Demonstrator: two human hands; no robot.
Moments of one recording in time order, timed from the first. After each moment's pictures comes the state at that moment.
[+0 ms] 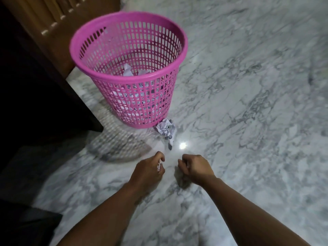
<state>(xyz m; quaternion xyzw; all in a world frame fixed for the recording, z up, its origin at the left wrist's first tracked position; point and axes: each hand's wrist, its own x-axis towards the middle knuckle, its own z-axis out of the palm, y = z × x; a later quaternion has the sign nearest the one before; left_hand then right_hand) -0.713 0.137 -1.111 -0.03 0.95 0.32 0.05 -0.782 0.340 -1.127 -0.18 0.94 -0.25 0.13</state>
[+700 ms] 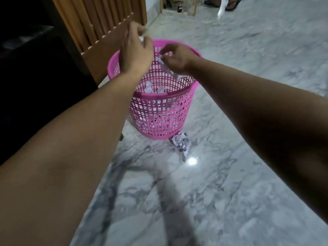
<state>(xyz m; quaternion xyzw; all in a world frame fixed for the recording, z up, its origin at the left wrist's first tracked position) -0.916 0.023 -0.831 -0.16 0.85 0.37 -0.33 -0.964 0.162 -0.820 -0.26 0.91 -0.32 0.02</state>
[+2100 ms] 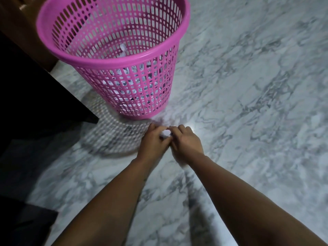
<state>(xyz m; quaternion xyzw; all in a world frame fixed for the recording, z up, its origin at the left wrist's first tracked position) -0.794 0.141 -1.133 -0.13 0.90 0.41 -0.01 -0.832 0.289 -1.162 -0.25 0.95 -0.18 0.01</state>
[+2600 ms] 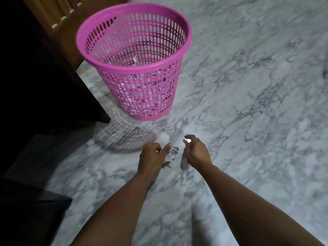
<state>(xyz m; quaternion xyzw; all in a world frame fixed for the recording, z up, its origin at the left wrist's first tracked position) -0.723 0.145 -1.122 -0.25 0.88 0.41 0.00 -0.795 0.321 -1.145 -0.05 0.92 -0.37 0.14</state>
